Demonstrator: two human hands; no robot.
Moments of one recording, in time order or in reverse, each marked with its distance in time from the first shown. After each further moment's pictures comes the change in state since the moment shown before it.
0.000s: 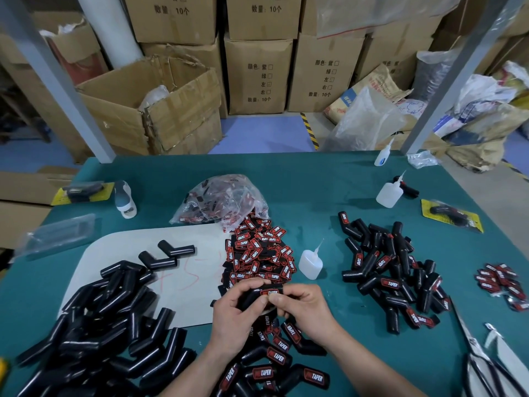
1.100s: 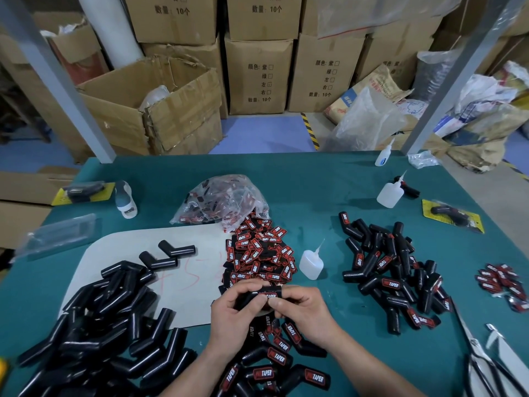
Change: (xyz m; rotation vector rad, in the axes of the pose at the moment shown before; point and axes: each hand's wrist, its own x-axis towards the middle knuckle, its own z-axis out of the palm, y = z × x) left_hand -0.001 0.004 -0.002 -0.102 0.011 0.069; right_hand -0.003 -0.002 0.001 -0.003 -0.058 -0.085
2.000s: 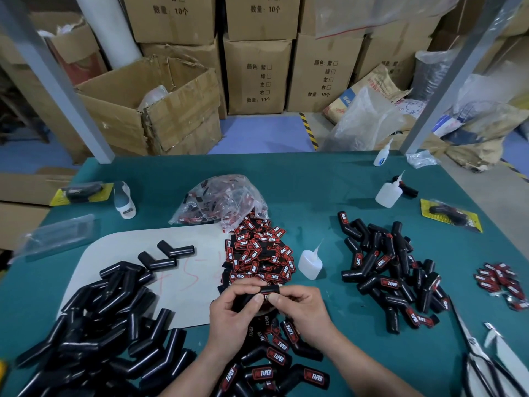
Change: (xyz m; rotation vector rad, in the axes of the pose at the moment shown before) left_hand 0.001 0.000 0.000 0.008 -0.019 0.095; right_hand -0.001 0.002 0.007 0.133 0.120 0.024
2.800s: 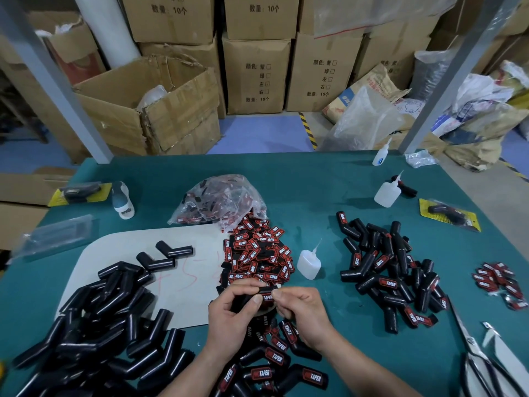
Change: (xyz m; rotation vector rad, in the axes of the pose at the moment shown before) left_hand -0.001 0.001 0.000 0.026 -0.011 0.004; right_hand 0.001 0.002 -0.003 -0.054 -0.011 0.063
